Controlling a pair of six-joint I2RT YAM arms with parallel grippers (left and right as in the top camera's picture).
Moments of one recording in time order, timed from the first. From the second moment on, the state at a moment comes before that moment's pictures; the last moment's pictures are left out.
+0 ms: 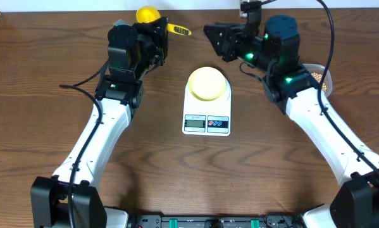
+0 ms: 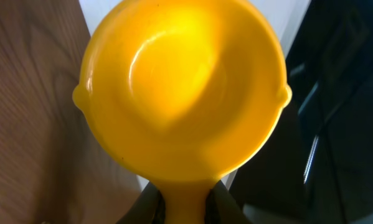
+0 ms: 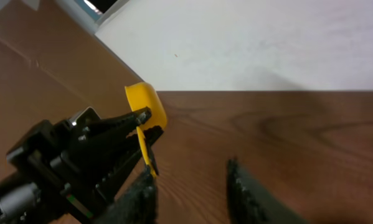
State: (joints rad) left arm -0.20 1.55 1.16 0.16 0.22 -1.66; right arm 0.38 1.63 1.31 0.12 -0.46 0.55
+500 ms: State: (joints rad) left arm -0.26 1.55 1.16 0.16 0.26 -1.65; right arm 0.44 1.63 1.31 0.12 -0.50 0.48
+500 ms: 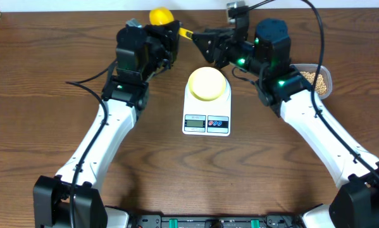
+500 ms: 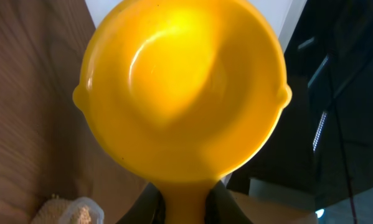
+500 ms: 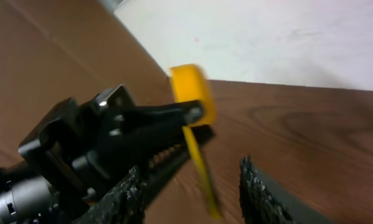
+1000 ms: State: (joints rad) left arm -0.29 1.55 1.16 0.19 0.33 -1.77; right arm 0.47 1.63 1.31 0.11 -0.38 0.30
